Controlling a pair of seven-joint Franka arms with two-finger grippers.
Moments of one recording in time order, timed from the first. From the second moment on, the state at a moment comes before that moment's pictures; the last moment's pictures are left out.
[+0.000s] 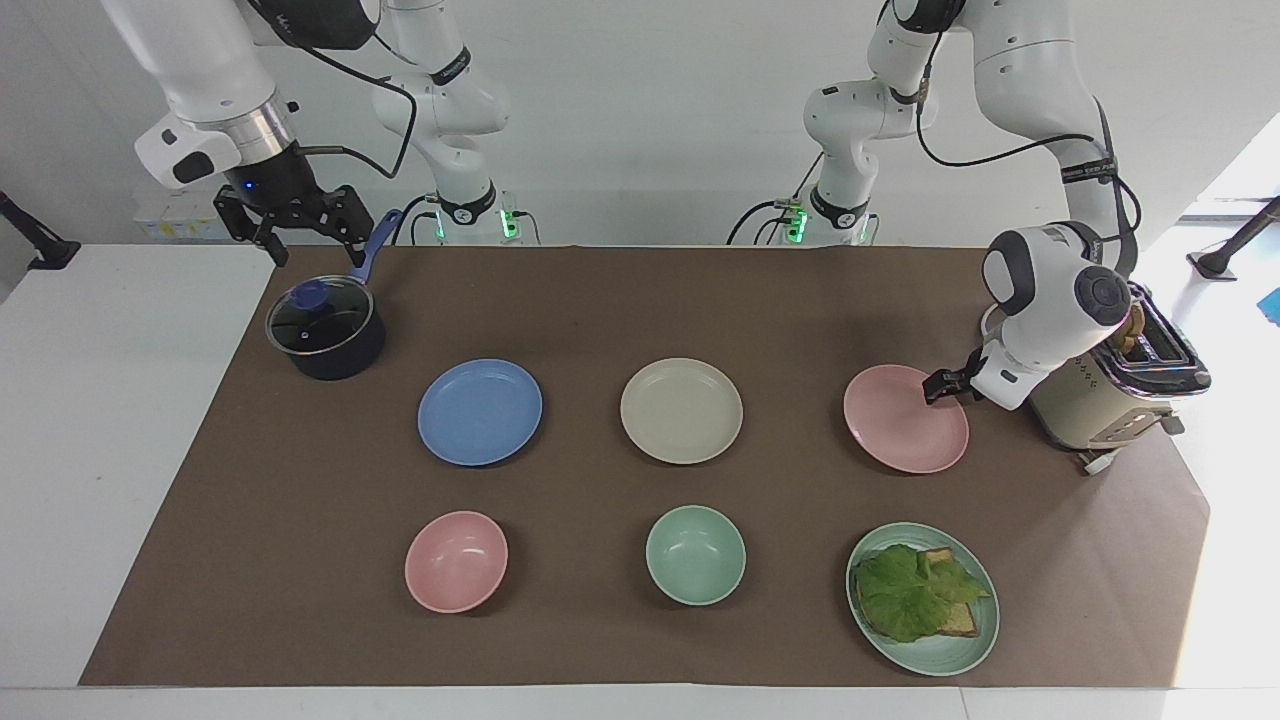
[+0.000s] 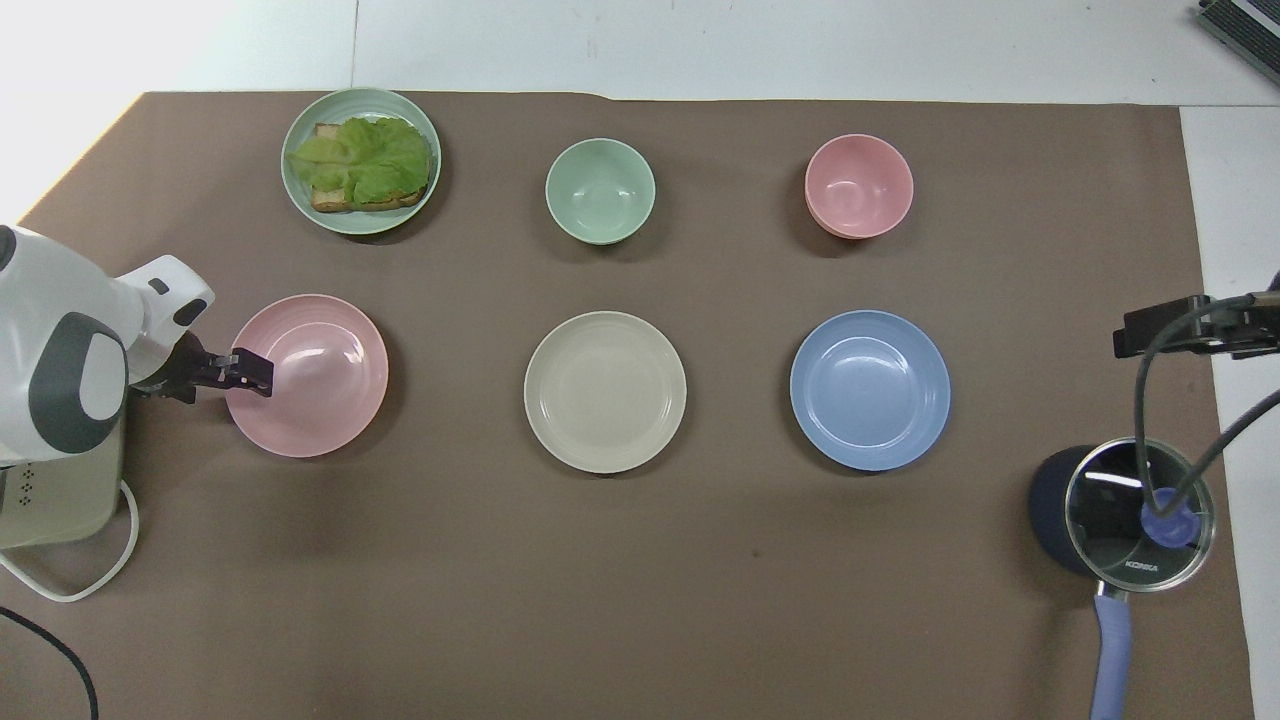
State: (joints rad) left arm 0.09 0.23 -0.02 -2.05 -0.01 2.09 0.05; right arm -0.02 -0.04 -0.01 -1.60 0.01 1.56 0.00
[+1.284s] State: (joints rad) left arm -0.04 0.19 -0.07 -1.82 -0.22 1.71 -0.31; right arm -0.02 -0.04 -0.01 -1.60 0.01 1.56 0.00
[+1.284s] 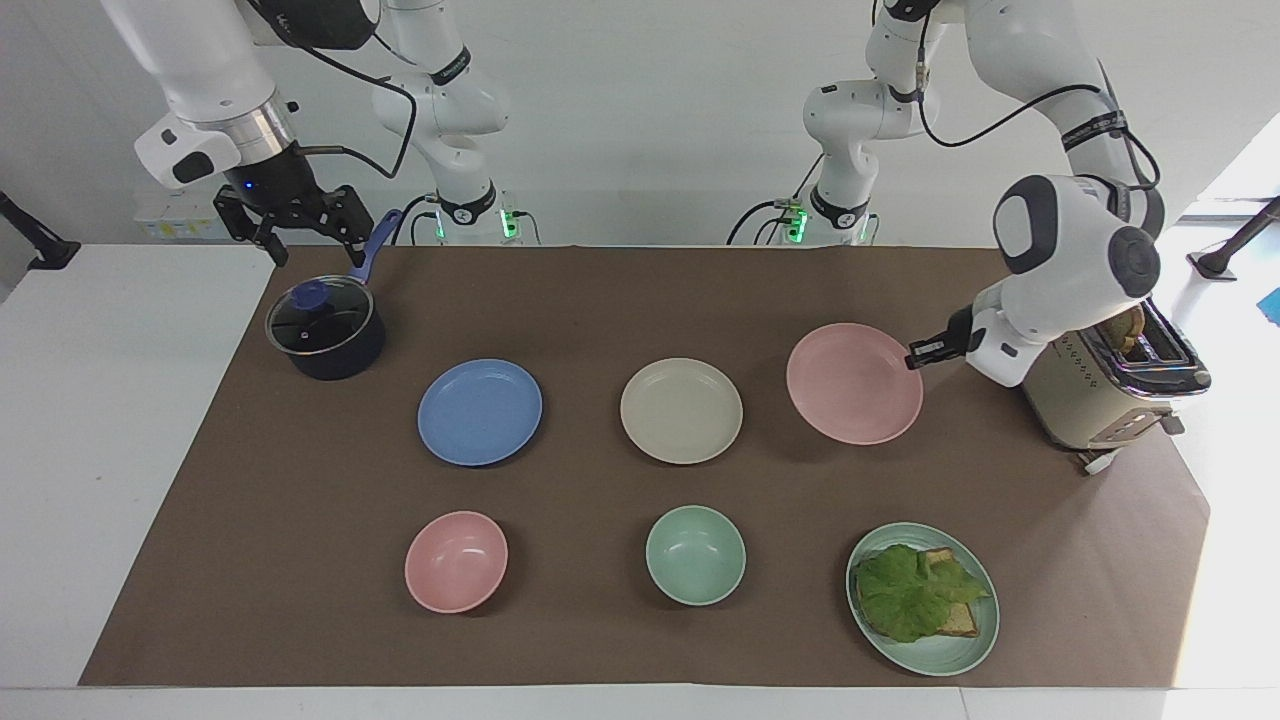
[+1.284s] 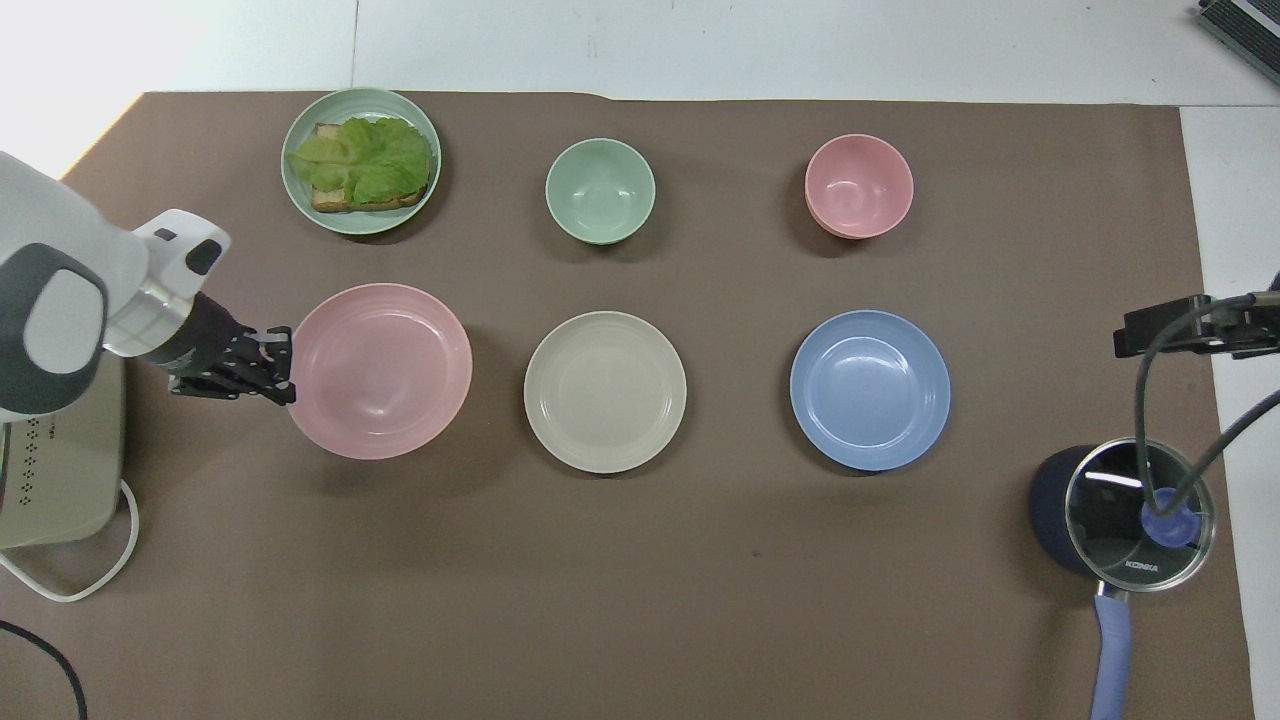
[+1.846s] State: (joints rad) left arm -0.36 0.20 -0.08 -1.92 -0.37 2.05 -0.57; right arm -0.02 -0.04 -0.01 -1.60 0.01 1.56 0.00
